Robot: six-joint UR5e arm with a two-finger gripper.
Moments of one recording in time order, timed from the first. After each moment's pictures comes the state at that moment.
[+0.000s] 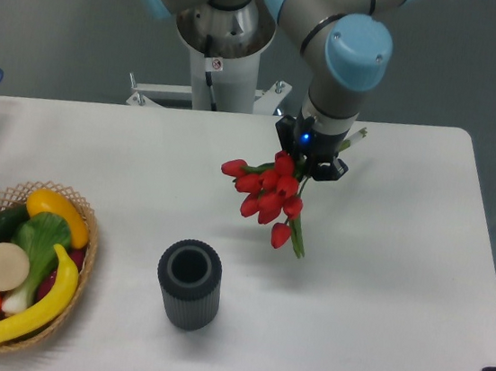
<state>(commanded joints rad) 2.61 -1.75 -1.79 -1.28 1.51 1.29</state>
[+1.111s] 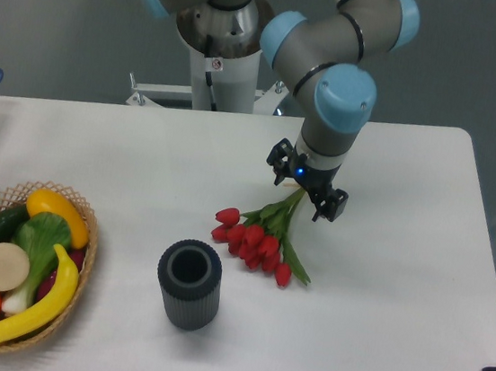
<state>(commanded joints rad) 2.63 -1.71 -1.83 -1.07 1.52 1.31</state>
